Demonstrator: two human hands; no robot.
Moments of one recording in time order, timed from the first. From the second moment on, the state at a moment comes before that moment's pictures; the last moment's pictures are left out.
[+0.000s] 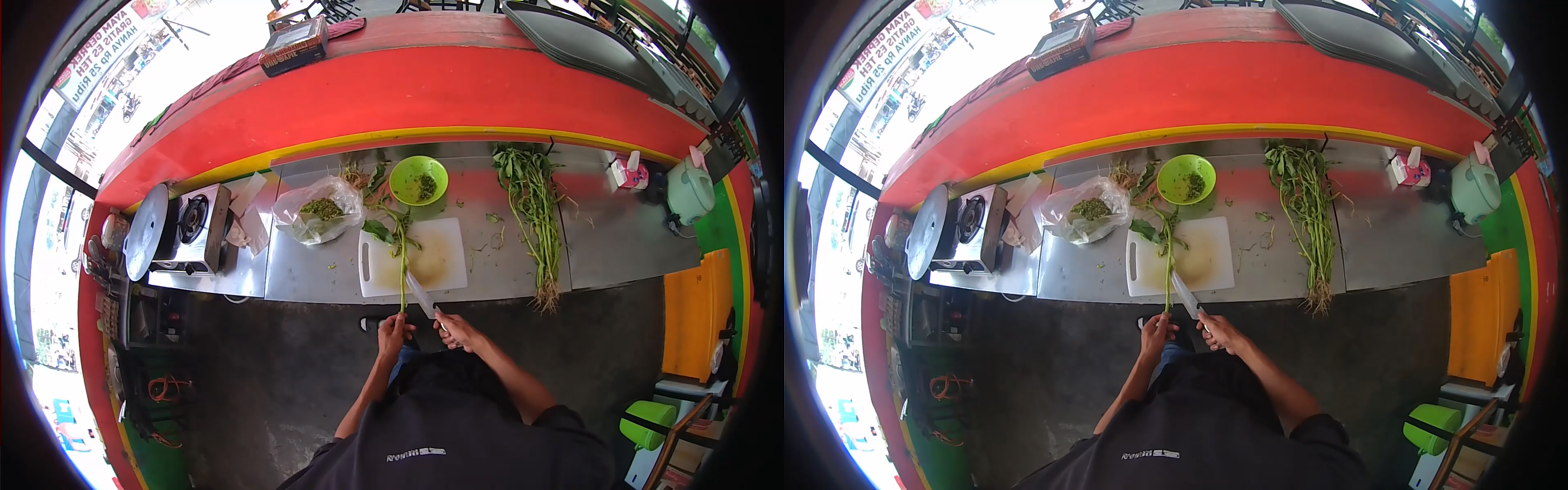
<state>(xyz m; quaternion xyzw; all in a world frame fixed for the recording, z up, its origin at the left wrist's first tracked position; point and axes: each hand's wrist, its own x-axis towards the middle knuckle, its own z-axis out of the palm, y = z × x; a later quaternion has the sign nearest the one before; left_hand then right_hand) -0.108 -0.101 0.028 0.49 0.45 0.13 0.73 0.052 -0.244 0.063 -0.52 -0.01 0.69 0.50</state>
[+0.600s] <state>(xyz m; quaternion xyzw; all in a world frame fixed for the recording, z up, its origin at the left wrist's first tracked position) -0.104 -0.093 0.069 0.41 0.43 0.22 0.77 0.048 -0.247 -0.006 -0.80 -0.32 0.34 0.37</state>
